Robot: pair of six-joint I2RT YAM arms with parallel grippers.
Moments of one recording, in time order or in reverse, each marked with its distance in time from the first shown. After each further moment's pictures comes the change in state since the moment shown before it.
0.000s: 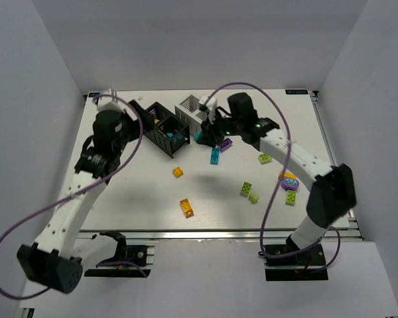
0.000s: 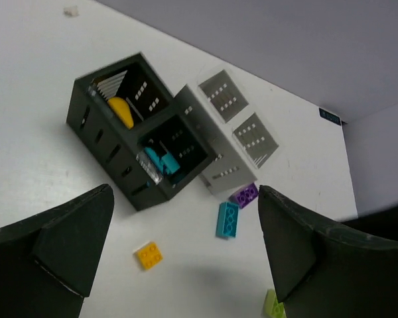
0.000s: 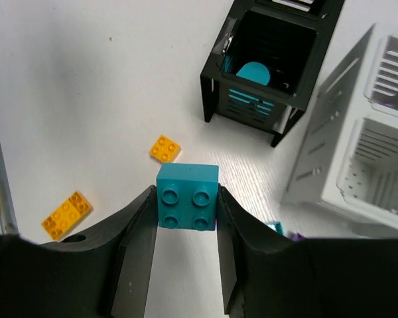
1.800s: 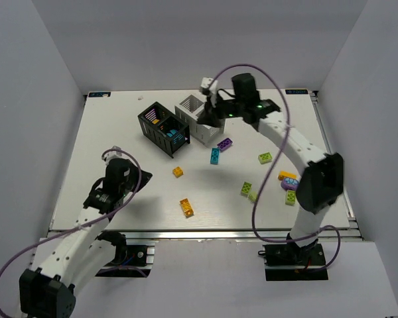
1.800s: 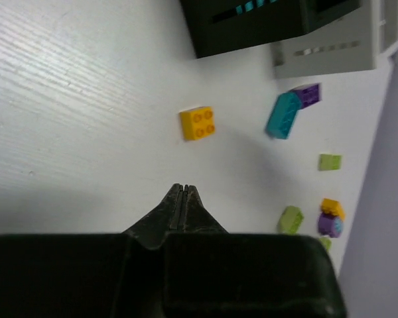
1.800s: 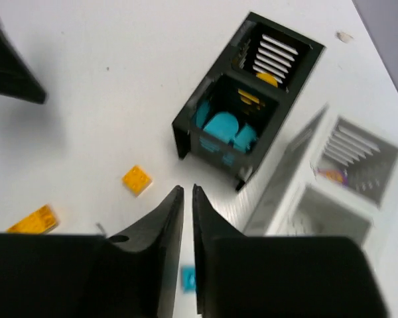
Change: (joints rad) left arm -0.010 -0.408 -0.633 -0.048 0.095 -0.373; right arm -0.029 0.304 0.409 -0.106 -0.171 -0.118
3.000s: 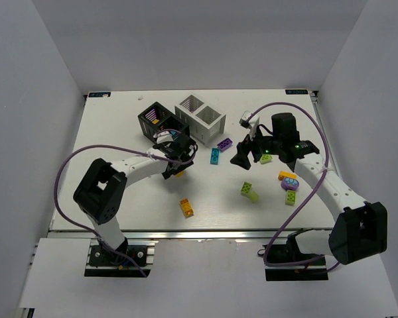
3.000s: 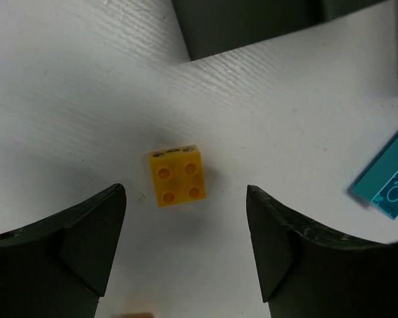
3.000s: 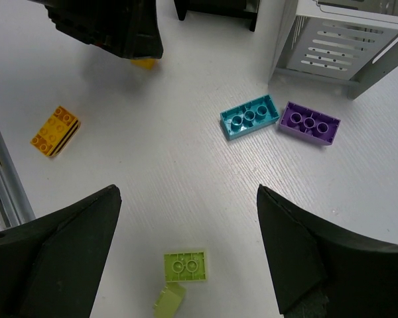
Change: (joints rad) left arm -0.349 0.993 0.571 -0.166 -0.394 -0.145; right arm -0.234 -0.605 -0.763 0.028 0.079 0.048
